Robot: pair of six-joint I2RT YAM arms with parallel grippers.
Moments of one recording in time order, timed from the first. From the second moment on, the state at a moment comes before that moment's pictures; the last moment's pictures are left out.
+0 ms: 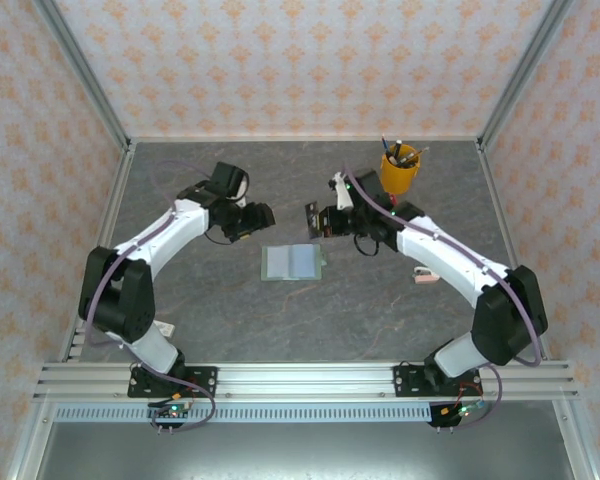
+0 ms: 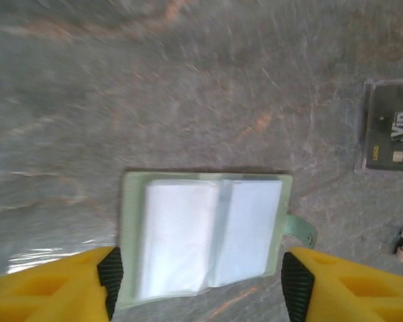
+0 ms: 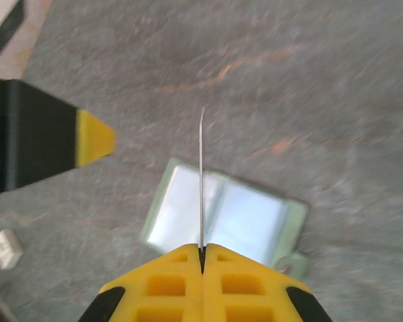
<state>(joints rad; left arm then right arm) -0.28 1.62 1.24 -0.71 0.27 -0.65 0.56 1.49 1.20 -0.49 -0.23 0.37</state>
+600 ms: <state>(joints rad) -0.21 1.33 1.25 -0.91 0.05 -0.49 0.26 1.61 1.42 -0.78 -0.09 0.09</state>
